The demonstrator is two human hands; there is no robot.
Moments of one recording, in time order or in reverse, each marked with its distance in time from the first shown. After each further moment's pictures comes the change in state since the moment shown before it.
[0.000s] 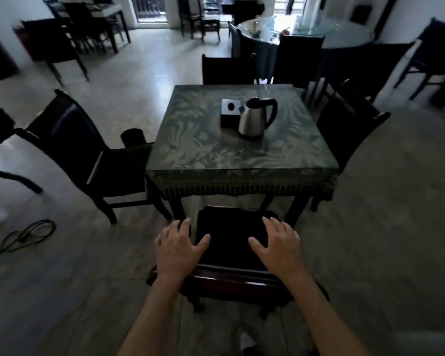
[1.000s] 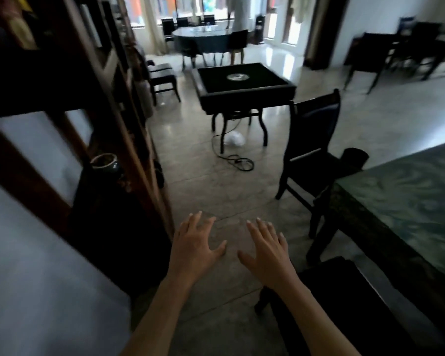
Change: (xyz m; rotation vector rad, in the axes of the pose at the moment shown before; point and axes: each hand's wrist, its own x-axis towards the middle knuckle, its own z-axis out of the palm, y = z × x) left_hand -0.219 -0.003 -0.070 0.219 0.377 -0.878; right_hand -0.048 -0.155 0.032 0.064 -0.512 -1.286
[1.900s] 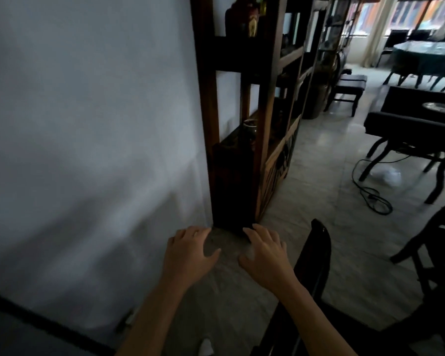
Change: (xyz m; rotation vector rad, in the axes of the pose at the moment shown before) left_hand -0.287 0.170 -0.025 0.138 0.199 -0.824; right_hand -0.144 0.032 -0.052 0.037 -0.322 -0.852
